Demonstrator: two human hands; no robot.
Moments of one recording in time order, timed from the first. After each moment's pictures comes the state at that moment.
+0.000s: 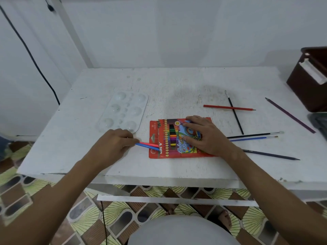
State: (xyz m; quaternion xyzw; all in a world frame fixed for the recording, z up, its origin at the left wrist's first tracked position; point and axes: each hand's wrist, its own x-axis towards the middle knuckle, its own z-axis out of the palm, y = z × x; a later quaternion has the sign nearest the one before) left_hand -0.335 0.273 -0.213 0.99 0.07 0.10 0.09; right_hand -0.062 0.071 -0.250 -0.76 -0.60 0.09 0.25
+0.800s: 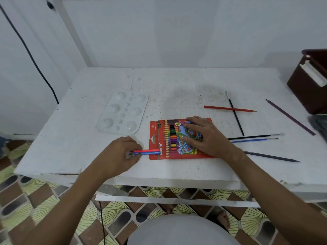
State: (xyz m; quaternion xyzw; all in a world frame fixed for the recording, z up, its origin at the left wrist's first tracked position) left_hand -0.337 0.239 -0.217 0.95 0.20 0.08 0.23; right_hand -0.060 0.071 -0.250 -0.76 -0.60 0.09 0.25
